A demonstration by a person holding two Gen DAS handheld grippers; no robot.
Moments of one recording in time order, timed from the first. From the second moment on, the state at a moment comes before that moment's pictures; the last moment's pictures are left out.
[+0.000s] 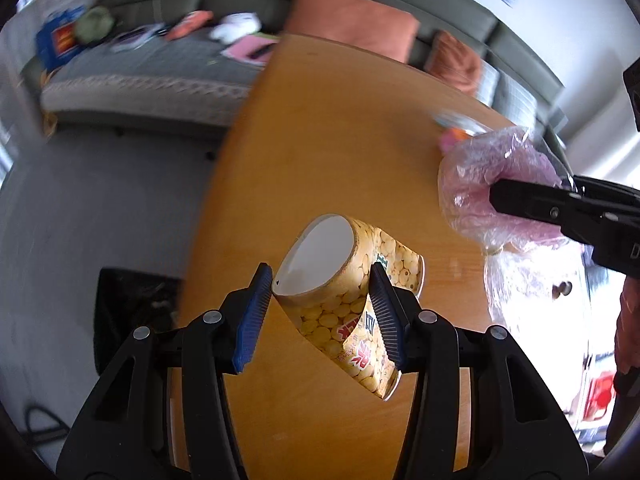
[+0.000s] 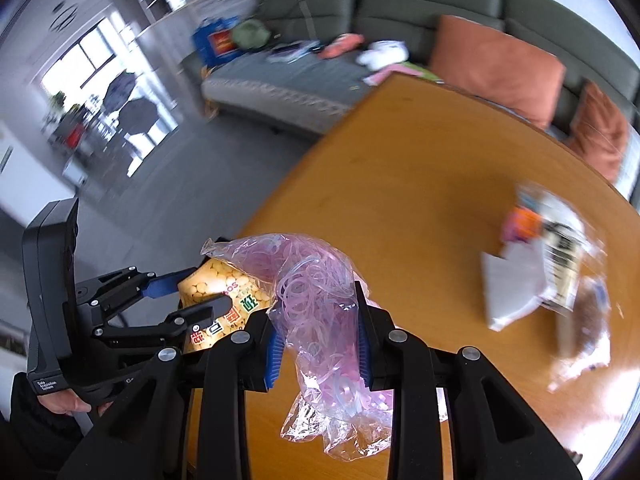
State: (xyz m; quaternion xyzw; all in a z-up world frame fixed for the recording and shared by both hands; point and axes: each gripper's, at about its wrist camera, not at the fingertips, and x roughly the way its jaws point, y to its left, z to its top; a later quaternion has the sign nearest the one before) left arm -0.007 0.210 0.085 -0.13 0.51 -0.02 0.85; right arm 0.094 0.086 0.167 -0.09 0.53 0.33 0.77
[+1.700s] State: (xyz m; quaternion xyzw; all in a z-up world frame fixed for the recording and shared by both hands) left arm -0.158 0.464 0.054 -0.20 0.51 0.29 0.78; right arm 0.024 0.370 0.120 -0.17 0.56 0.45 0.68
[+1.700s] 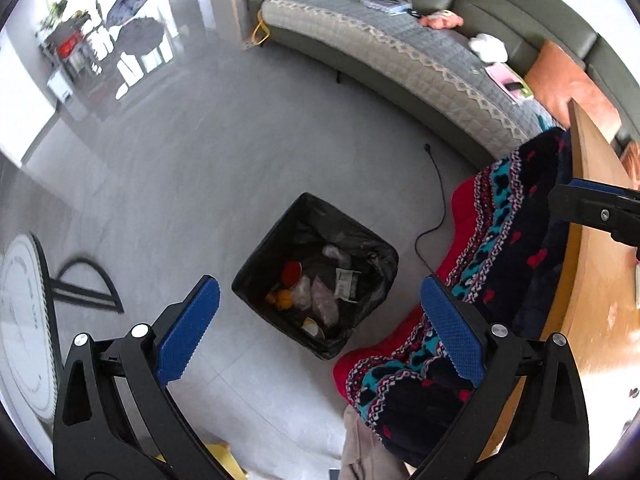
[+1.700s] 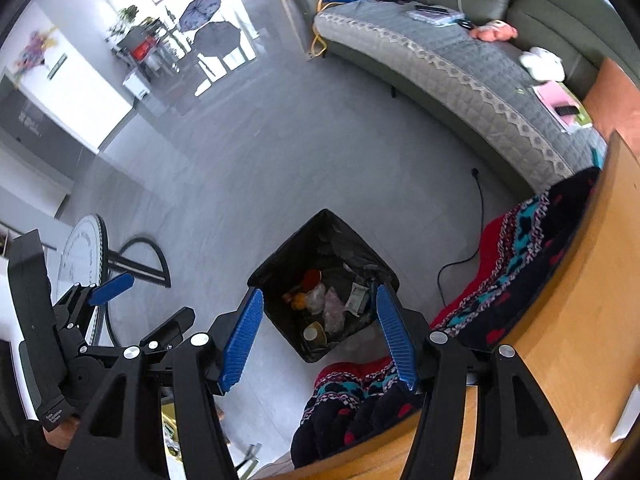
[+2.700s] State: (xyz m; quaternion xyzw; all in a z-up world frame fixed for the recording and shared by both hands) left arm -0.007 0.240 0.102 -0.06 0.50 0.05 0.86; right arm 0.096 0.100 0.158 -0.05 0.56 0.28 0.78
